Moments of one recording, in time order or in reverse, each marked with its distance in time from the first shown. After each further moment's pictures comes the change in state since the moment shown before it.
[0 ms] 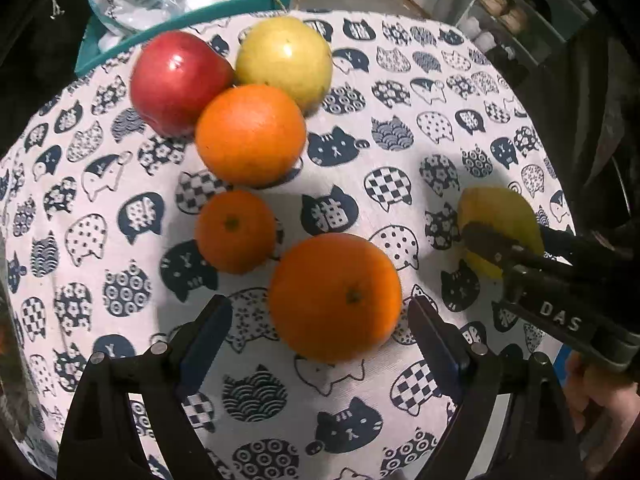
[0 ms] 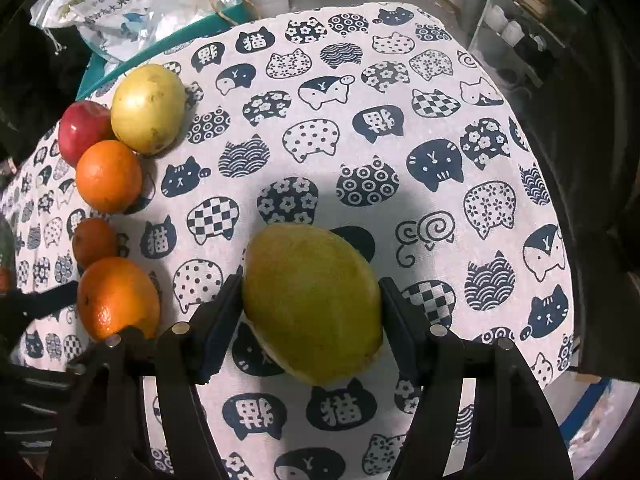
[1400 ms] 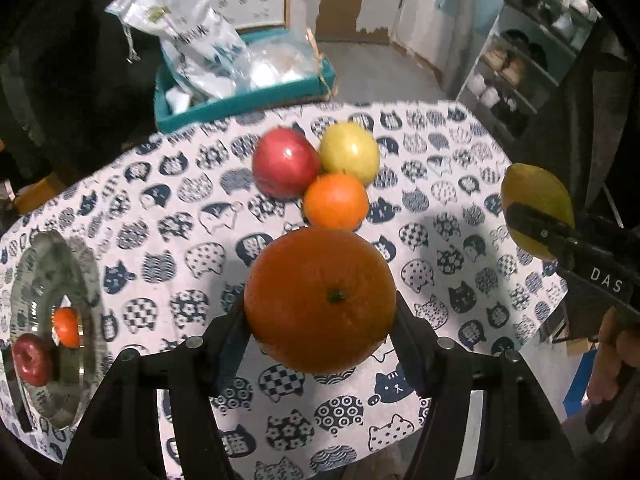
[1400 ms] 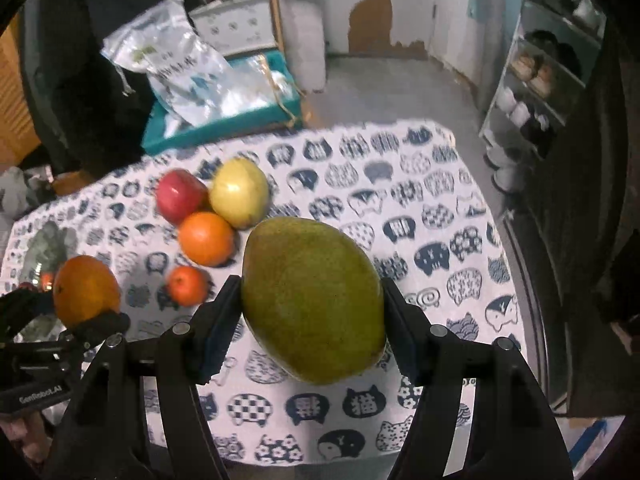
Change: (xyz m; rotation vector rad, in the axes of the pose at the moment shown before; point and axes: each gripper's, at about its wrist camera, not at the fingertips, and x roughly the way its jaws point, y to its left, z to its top) left arm -0.111 0.039 -0.022 -0.021 -0.245 0.078; right arm -0.094 0.057 0.015 -0.112 -0.259 0.042
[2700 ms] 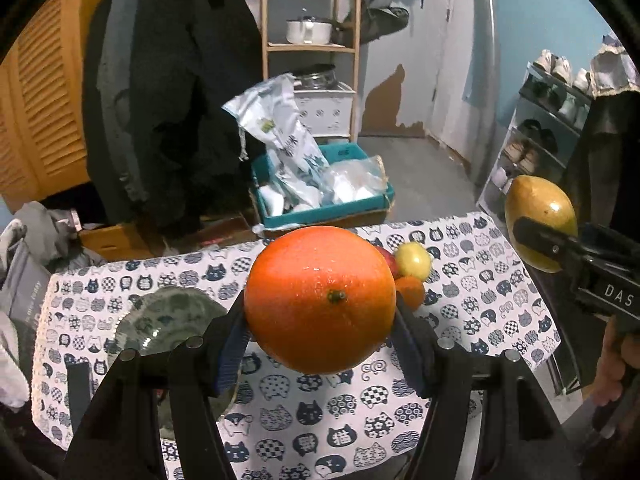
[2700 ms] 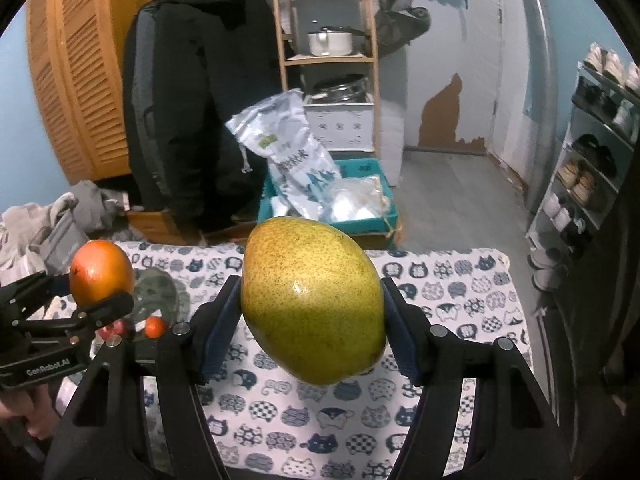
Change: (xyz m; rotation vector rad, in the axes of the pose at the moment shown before) left arm -0.160 0.087 -0.006 -0.061 -0.320 0.125; right arm -0.117 0.120 0.037 -0.165 -0.275 0.176
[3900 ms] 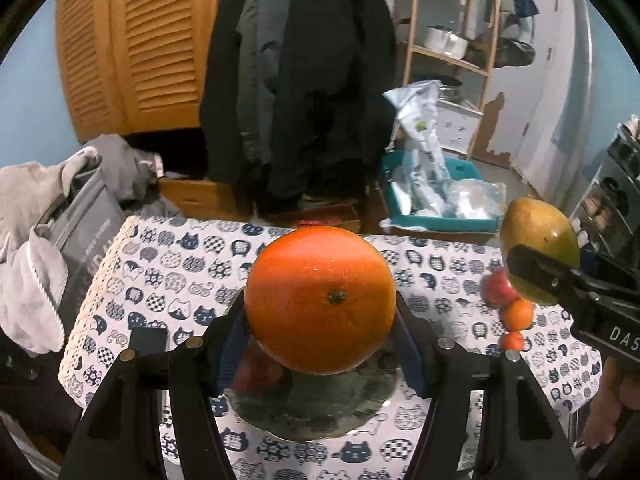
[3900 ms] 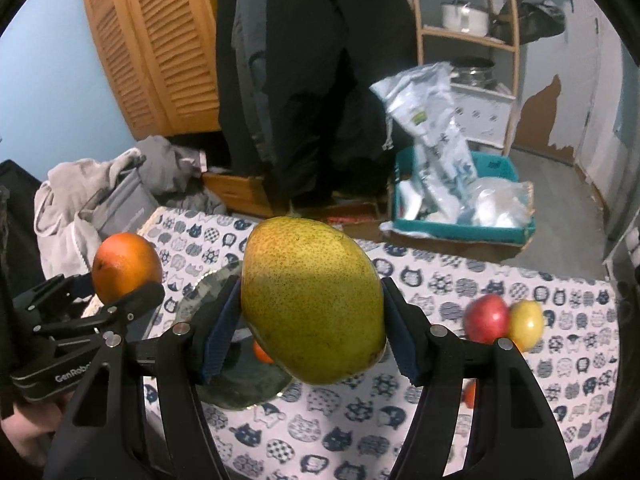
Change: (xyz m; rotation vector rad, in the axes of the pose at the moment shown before) left arm 0.001 0.178 -0.029 -0.239 0.023 0.213; right arm 0.103 0.179 0.021 -0.120 0.125 0.237
